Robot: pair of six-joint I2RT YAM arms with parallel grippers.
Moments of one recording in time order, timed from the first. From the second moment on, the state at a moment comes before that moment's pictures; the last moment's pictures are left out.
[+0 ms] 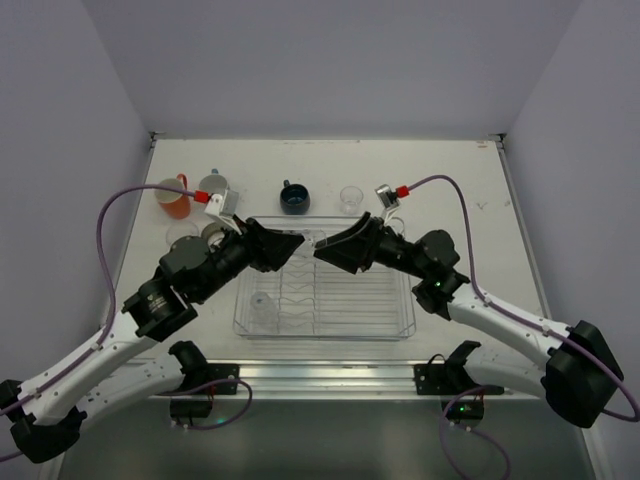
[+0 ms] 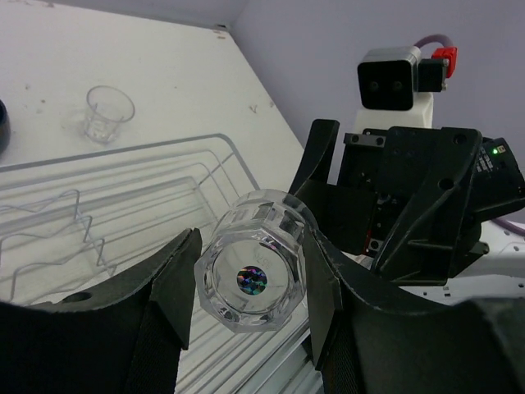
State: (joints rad) left arm -0.84 0.72 0.84 -0.18 -0.11 -0.66; right arm 0.73 1.08 0.60 0.76 -0.53 1.04
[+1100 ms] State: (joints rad) left arm -0.84 0.70 0.93 -0.20 -0.29 -0.47; right arm 0.58 0.93 0.73 0.31 -0.49 0.88
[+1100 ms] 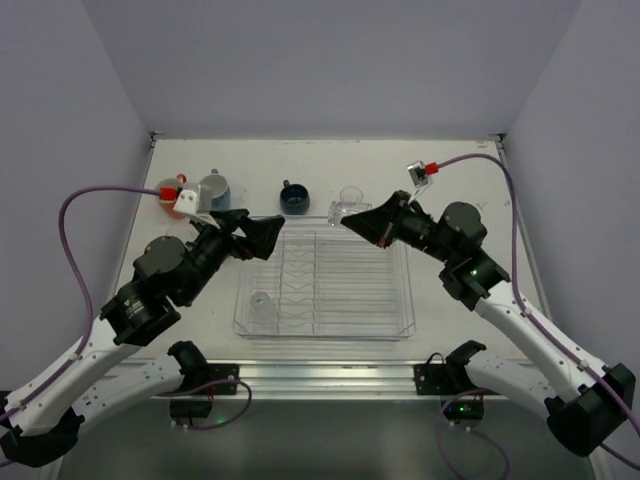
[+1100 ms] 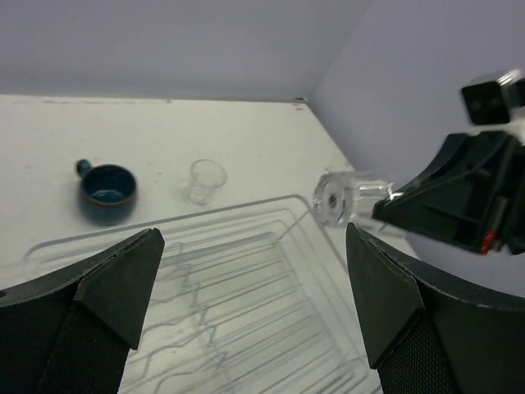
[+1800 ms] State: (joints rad) left arm -0.84 0.68 0.79 -0.43 -0.46 -0.25; right arm 0.34 1.89 1.77 -0.80 0.04 0.19
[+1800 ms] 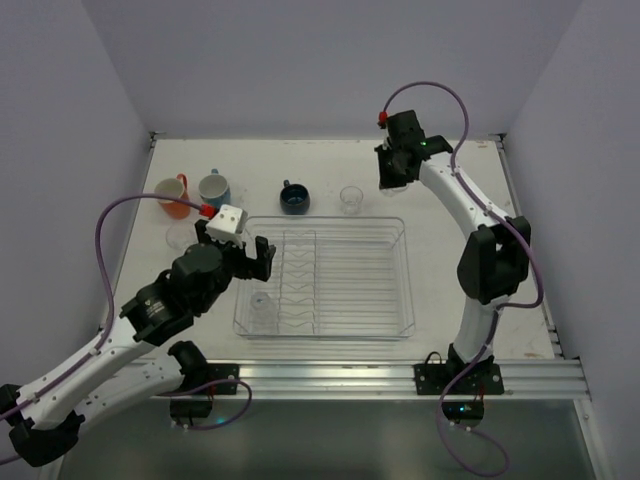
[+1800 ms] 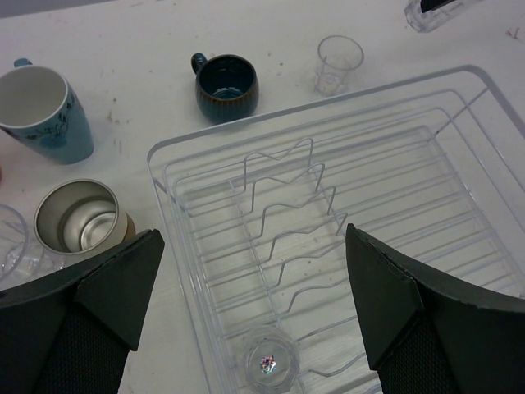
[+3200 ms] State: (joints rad) left arm -0.69 0.63 0.76 -0.41 -0.27 -0.23; right arm 0.52 2.31 2.27 -1.04 0.06 0.11
